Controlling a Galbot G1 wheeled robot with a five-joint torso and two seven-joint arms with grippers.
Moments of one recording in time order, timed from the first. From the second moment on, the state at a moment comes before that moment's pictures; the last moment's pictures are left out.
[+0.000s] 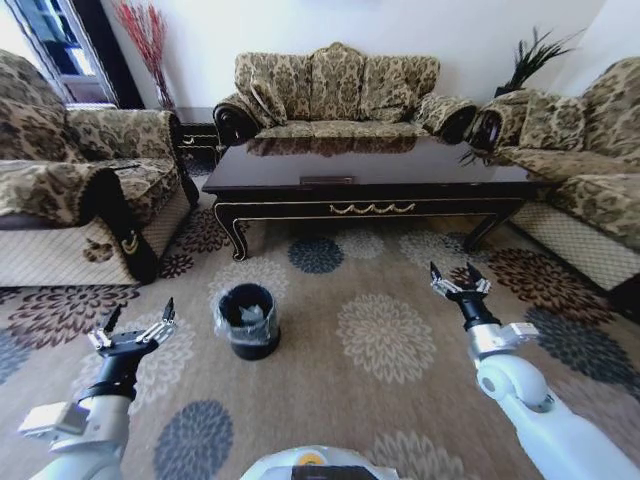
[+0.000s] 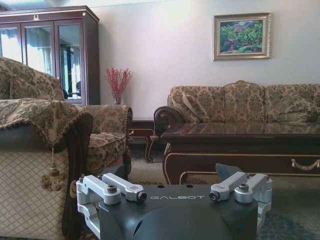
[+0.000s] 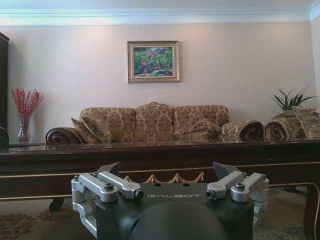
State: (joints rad) left arm 1.96 -1.21 -0.93 -2.50 -0.52 -0.01 -0.21; right arm -1.47 0.83 0.67 1.98 0.74 0.24 0.16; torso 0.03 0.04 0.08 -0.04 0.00
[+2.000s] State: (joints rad) left arm 1.92 -1.20 -0.86 -2.50 -0.49 0.01 -0.22; right arm -1.47 0.84 0.66 1.93 0.72 0.25 0.14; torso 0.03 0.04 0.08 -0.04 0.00
